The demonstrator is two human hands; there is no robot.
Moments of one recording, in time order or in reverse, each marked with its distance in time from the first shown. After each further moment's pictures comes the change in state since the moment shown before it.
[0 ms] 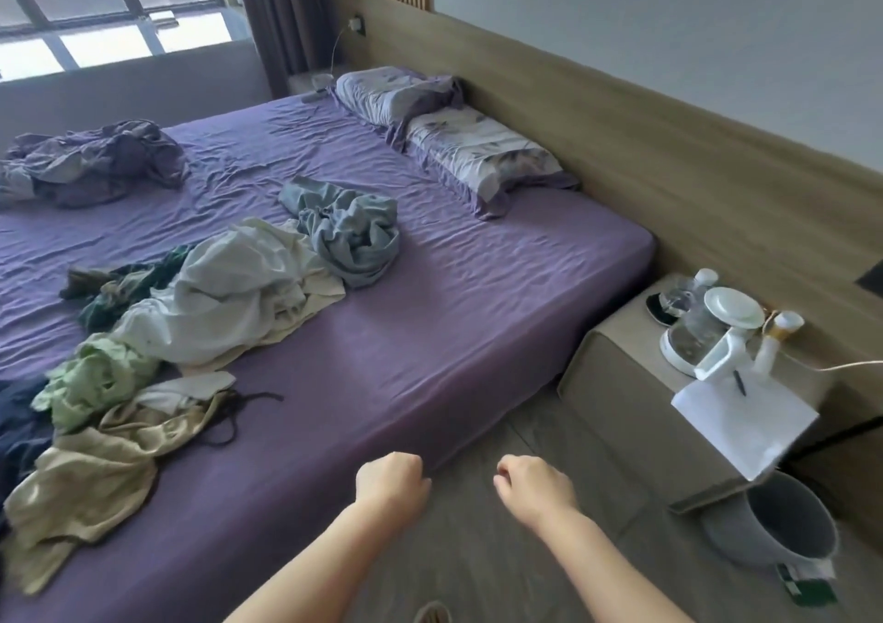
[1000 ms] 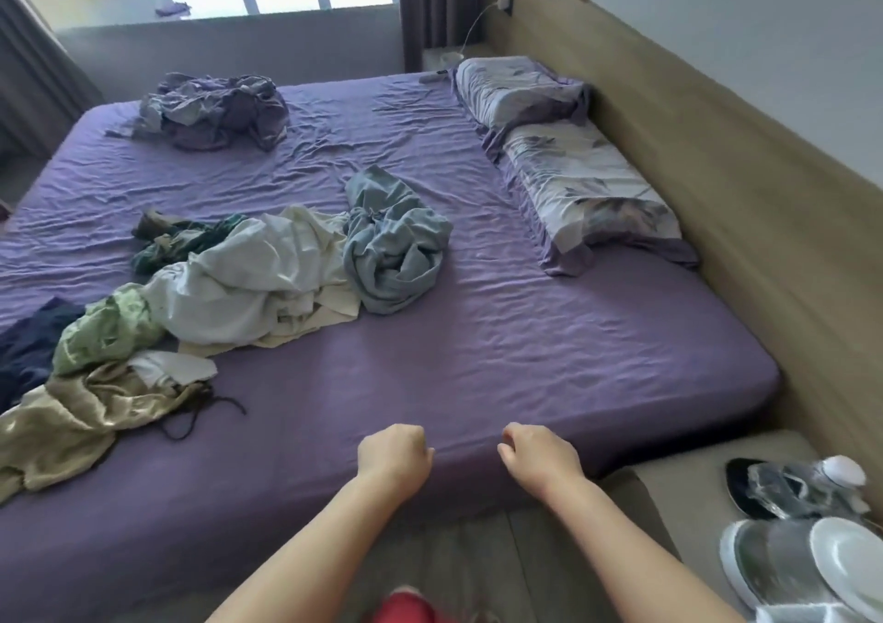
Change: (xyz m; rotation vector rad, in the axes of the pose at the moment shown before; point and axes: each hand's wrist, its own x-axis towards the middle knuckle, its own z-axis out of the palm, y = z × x) left_hand 0.219 0.114 -0.113 -0.185 0.063 -0.408; right_hand 0.290 0.077 -0.168 -0.167 -0.106 -0.352
